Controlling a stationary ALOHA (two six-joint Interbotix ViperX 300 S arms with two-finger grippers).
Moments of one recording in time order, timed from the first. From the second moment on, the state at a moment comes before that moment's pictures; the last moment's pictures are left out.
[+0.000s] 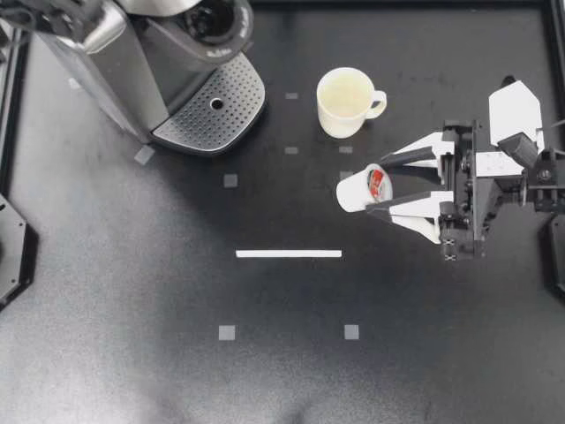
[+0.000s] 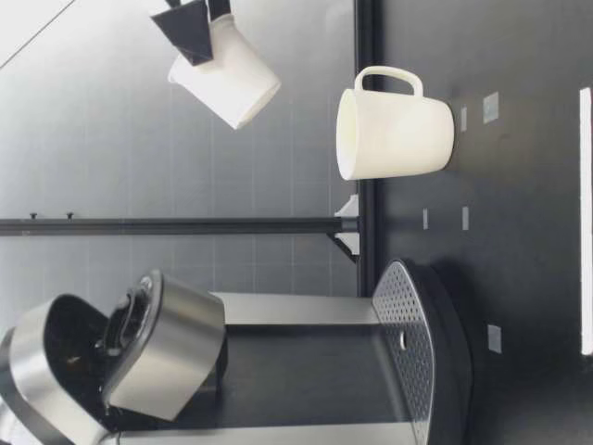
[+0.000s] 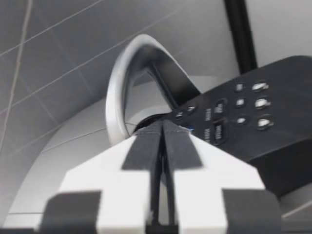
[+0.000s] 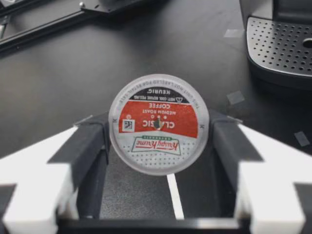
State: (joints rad) left arm 0.27 -0.57 0.58 1.35 0.90 -1.14; right arm -0.10 -0.46 1.07 -0.02 -0.32 0.29
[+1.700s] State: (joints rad) left arm 0.34 -0.85 0.76 1.36 0.48 -1.32; right arm -0.34 -0.10 0.36 -0.04 -0.06 -0.14
